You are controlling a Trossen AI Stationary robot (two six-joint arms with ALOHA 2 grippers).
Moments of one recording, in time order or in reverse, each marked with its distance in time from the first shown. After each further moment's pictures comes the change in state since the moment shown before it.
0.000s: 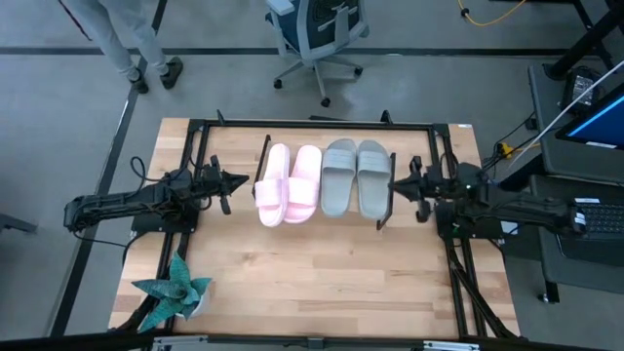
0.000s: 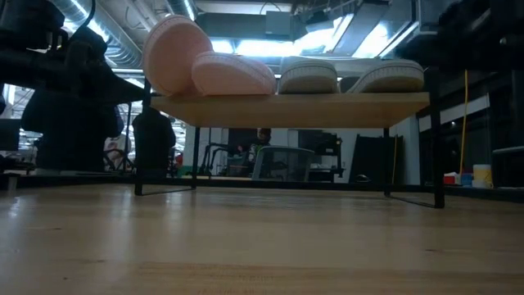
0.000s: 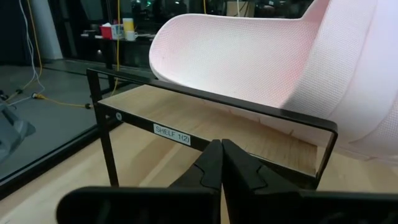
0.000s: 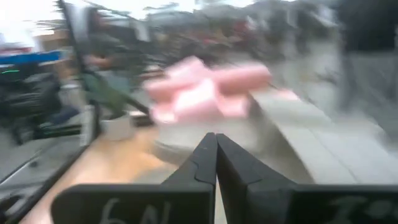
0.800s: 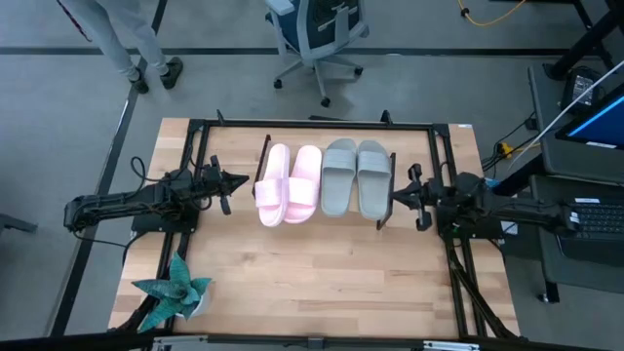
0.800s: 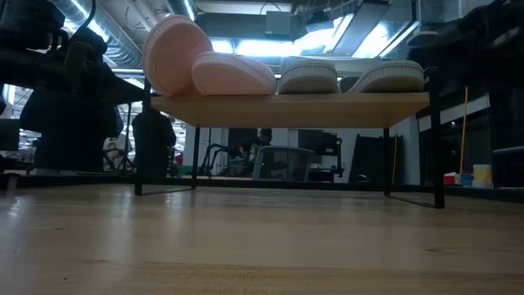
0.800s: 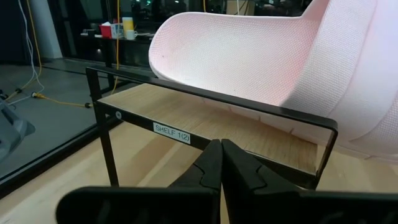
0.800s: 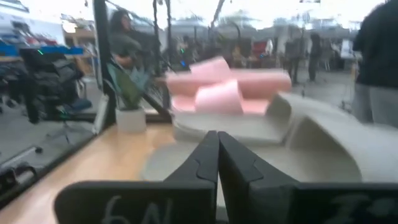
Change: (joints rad) left arm 0.000 0.000 0.000 -0.004 0.000 0.000; right arm 0.064 -0.124 -0.159 0.124 -0.005 -0.109
